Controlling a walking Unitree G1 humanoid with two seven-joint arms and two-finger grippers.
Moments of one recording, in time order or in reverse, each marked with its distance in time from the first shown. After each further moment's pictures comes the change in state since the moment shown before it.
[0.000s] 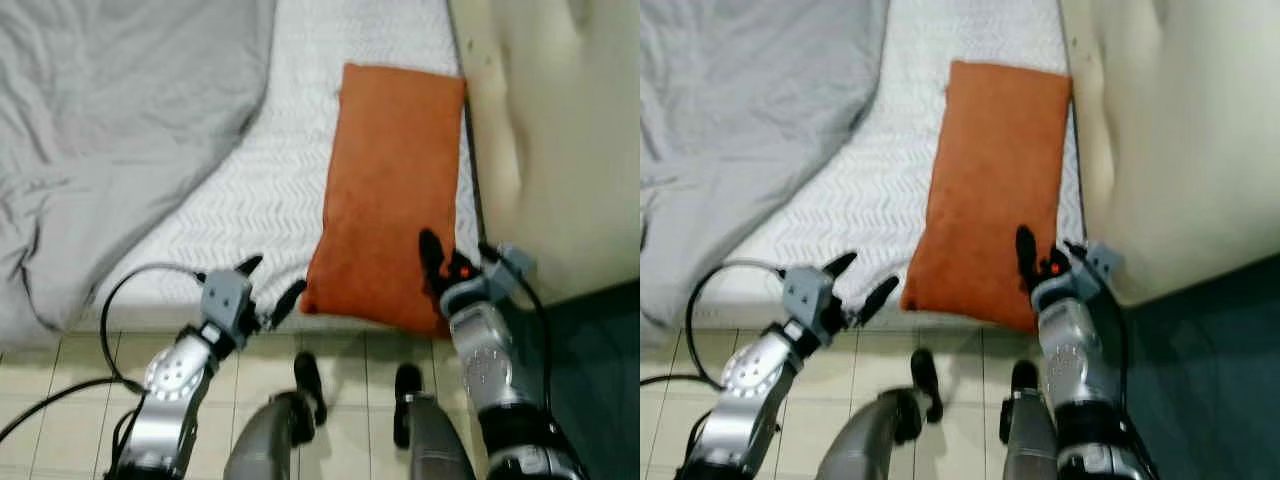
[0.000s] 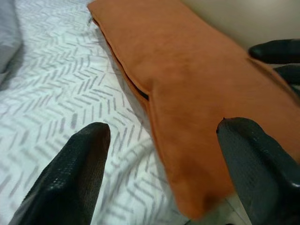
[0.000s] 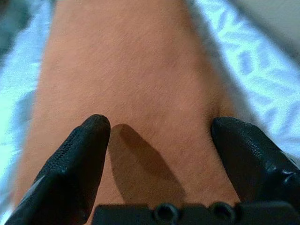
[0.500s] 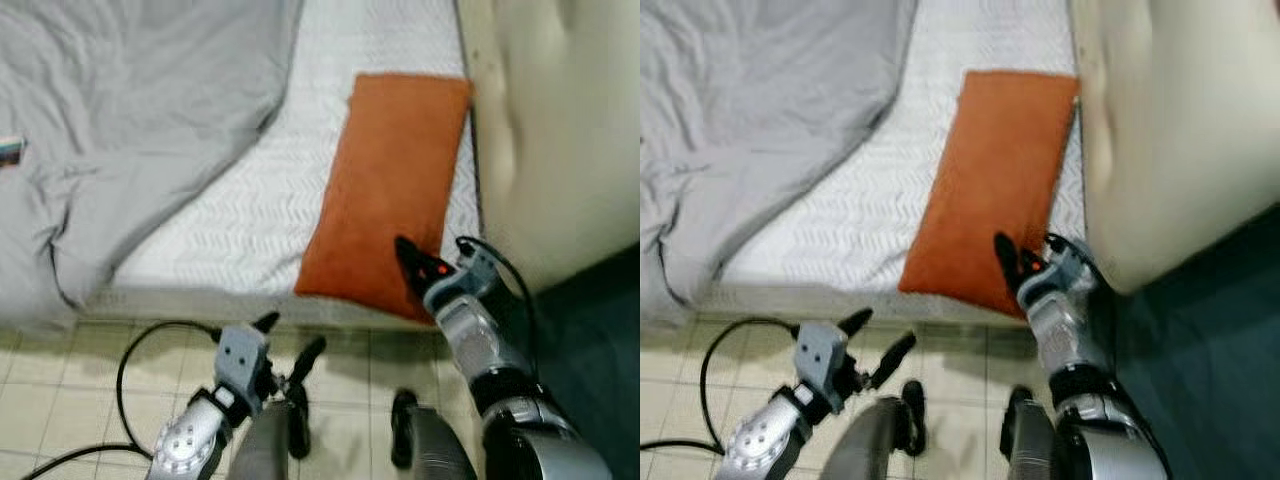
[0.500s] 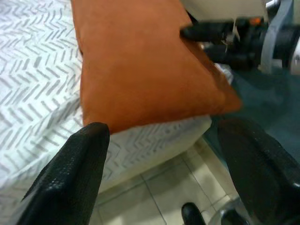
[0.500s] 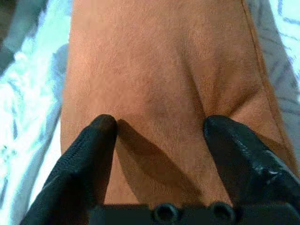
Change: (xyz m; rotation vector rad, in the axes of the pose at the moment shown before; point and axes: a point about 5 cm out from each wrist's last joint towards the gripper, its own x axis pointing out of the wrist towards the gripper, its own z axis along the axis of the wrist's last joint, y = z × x) left arm -0.031 -0.052 -0.012 -0.128 0.139 -0.018; right arm 0.023 0.006 -0.027 0.003 0.204 0.081
